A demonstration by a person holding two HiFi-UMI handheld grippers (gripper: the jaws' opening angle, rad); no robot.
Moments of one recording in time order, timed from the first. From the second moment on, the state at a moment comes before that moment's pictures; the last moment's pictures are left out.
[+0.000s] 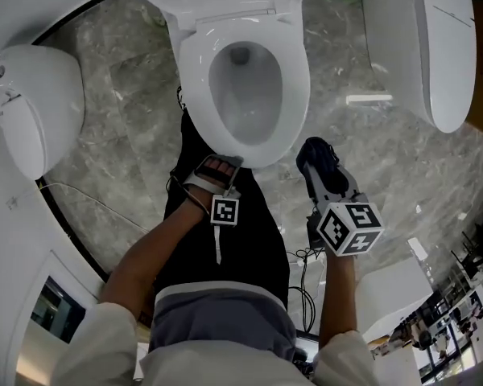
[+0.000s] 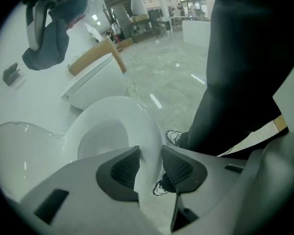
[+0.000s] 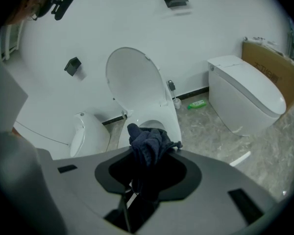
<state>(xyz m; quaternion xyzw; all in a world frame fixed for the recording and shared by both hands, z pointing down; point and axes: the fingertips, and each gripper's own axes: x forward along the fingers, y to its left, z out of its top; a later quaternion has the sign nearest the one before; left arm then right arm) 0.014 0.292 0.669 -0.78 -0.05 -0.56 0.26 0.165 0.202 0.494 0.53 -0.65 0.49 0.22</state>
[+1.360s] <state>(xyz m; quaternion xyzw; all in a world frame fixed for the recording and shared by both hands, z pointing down) -0.074 0.187 0.630 -0.81 0.23 -0.46 -0.28 0.161 0.073 0.670 0.61 -0.58 0.48 0.27</state>
